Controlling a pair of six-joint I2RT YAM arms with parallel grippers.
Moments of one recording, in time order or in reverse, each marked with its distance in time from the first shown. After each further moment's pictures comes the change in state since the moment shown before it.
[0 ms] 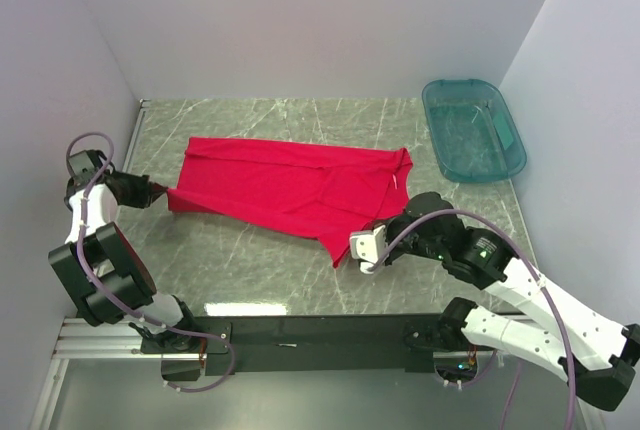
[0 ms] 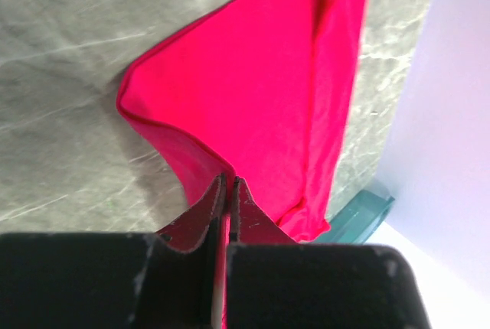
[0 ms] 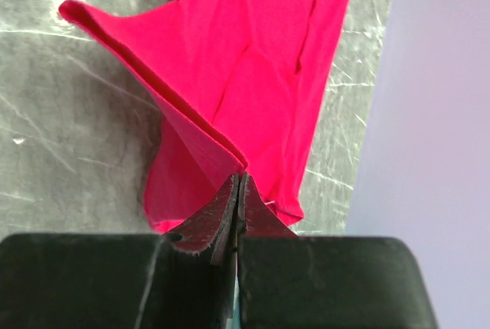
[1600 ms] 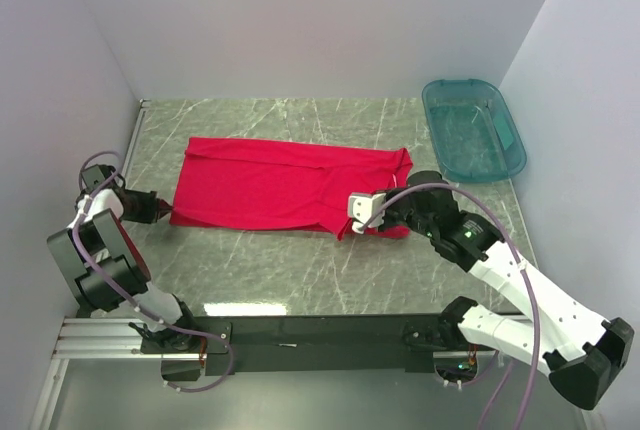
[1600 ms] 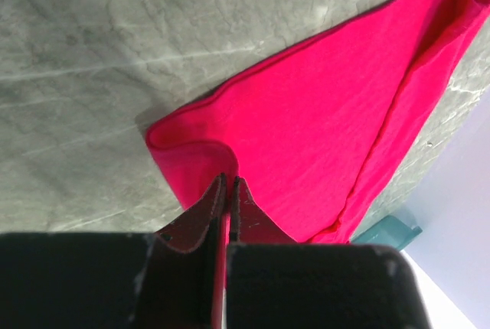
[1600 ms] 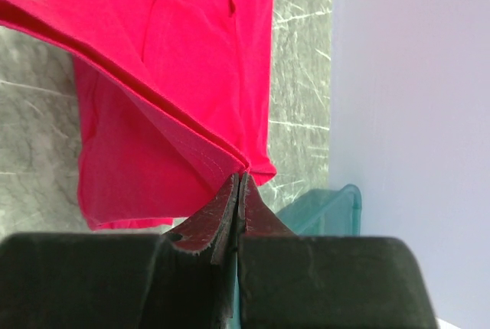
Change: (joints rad) left arm 0.000 0.080 -0.089 0.035 -0.070 -0.011; right arm -0.168 0.106 -0.002 0.201 0.078 0.026
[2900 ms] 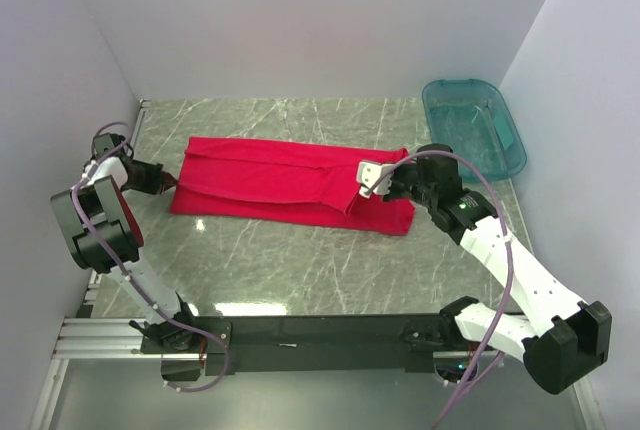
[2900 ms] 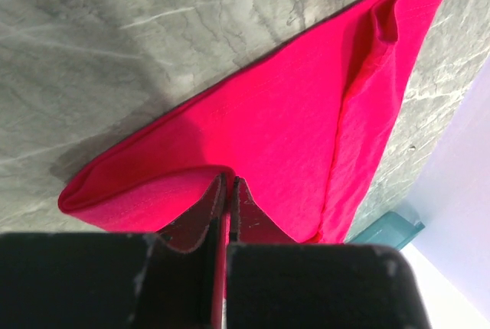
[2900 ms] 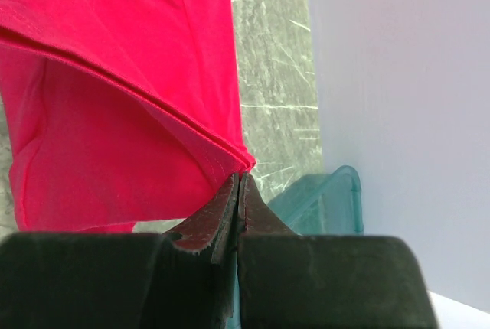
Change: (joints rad) left arm -0.109 0.277 0.313 -0.013 0.000 -0.014; right arm -0.235 0.156 0.050 0.135 -0.142 -0.027
